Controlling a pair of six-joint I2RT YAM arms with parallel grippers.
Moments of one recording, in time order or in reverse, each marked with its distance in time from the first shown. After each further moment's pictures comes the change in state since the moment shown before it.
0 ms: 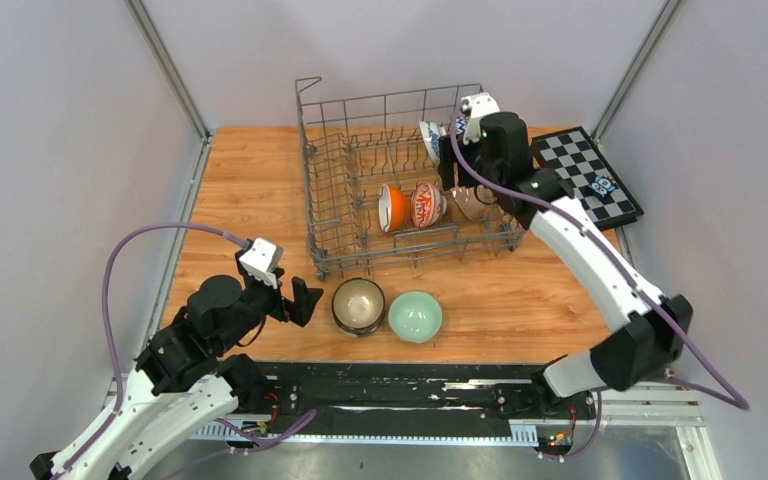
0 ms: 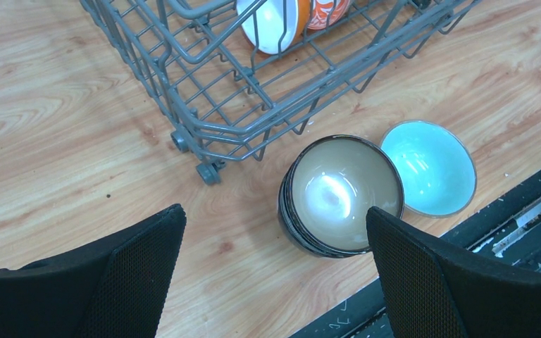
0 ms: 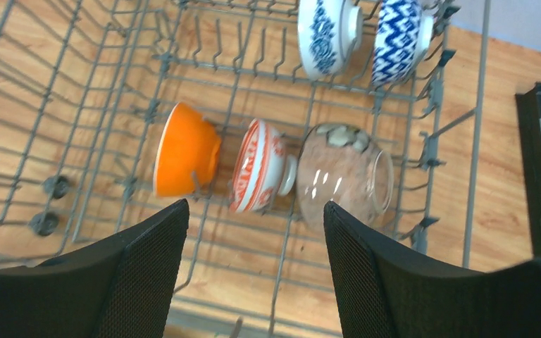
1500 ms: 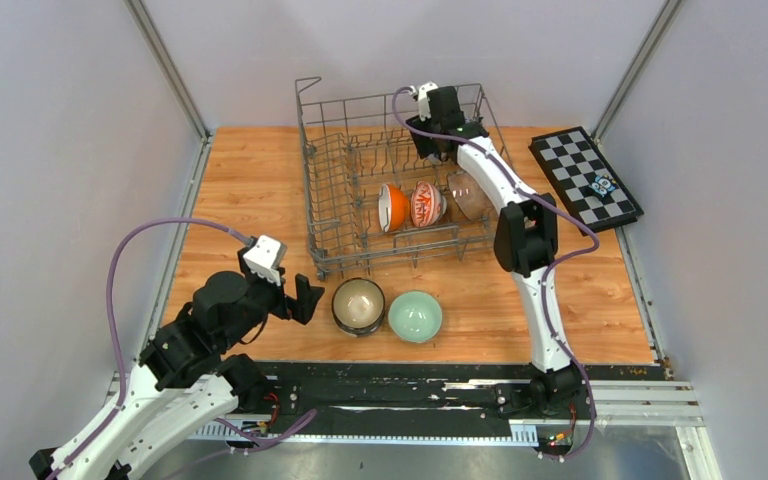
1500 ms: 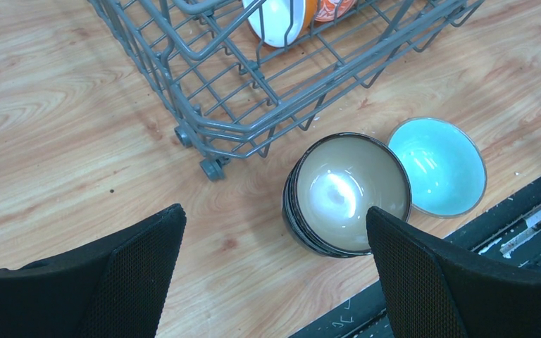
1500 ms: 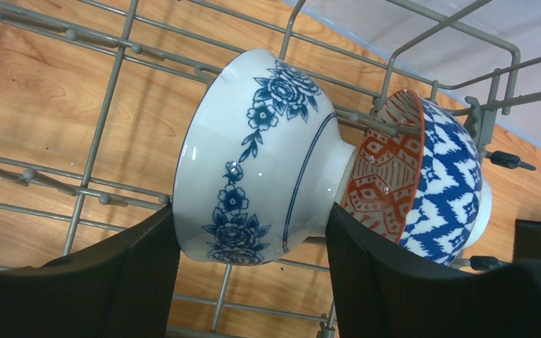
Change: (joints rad) left arm 0.000 0.038 0.008 -0.001 -0.014 -0.002; right arm -0.089 0.926 0.796 -0.048 0.025 -0.261
